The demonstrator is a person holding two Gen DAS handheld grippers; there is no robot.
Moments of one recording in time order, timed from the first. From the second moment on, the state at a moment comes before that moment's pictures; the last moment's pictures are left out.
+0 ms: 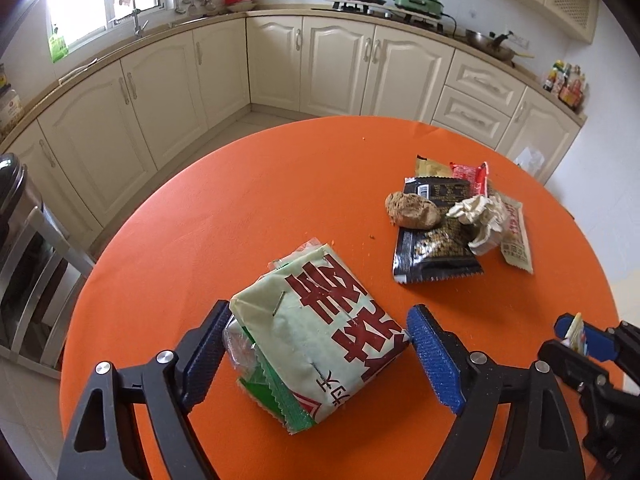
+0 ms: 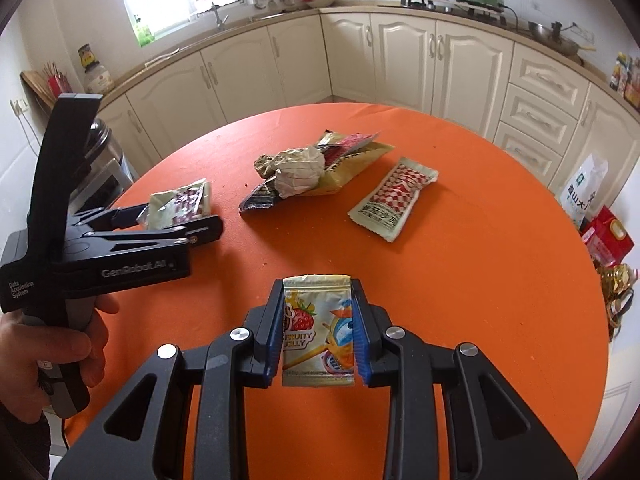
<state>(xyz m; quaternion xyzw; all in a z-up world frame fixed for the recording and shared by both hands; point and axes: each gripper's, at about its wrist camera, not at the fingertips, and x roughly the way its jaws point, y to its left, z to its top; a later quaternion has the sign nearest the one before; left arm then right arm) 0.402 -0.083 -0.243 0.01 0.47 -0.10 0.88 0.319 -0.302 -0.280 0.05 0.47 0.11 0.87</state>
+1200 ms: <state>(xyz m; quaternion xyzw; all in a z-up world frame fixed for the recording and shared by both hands) 0.123 -0.364 -0.168 0.12 0.39 -0.44 0.80 0.039 -0.604 -0.239 0.22 0.41 -0.18 0.87</state>
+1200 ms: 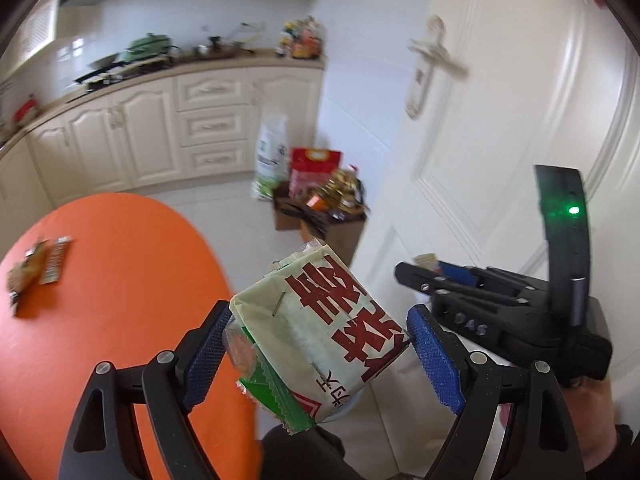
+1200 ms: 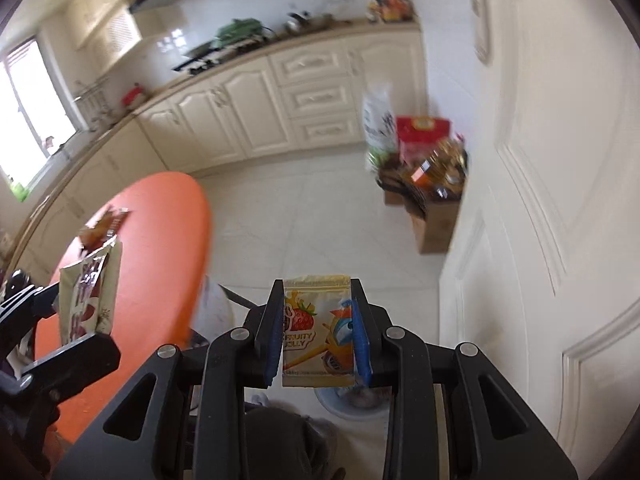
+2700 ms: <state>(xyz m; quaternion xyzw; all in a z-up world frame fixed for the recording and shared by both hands) 0.099 -0.405 -0.152 0.16 0.36 -0.37 0.84 0.042 -0.640 -0.263 0.28 0.42 -0.23 0.83</state>
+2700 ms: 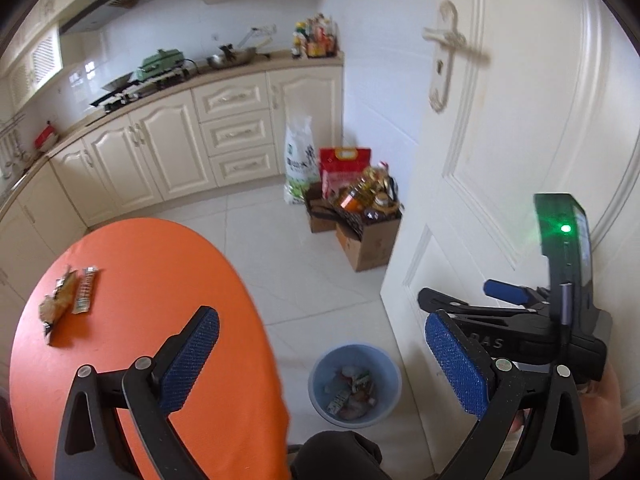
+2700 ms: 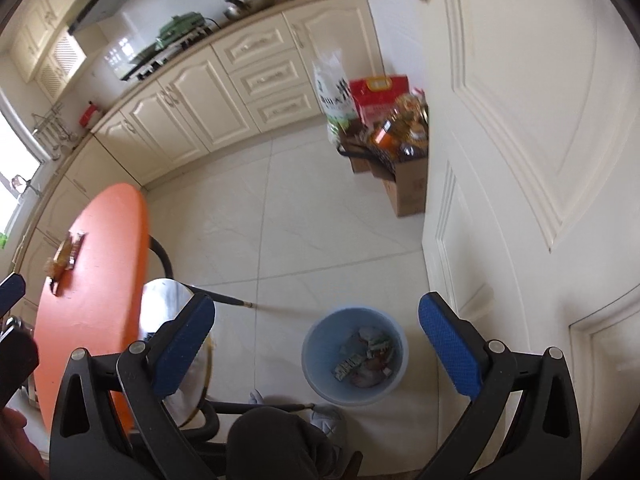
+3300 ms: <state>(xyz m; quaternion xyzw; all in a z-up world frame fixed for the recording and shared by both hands) 0.027 -0.206 -0.103 0.05 0.30 -0.25 0.92 0.081 -0.488 -0.112 0.16 0.32 -0.12 0.93</state>
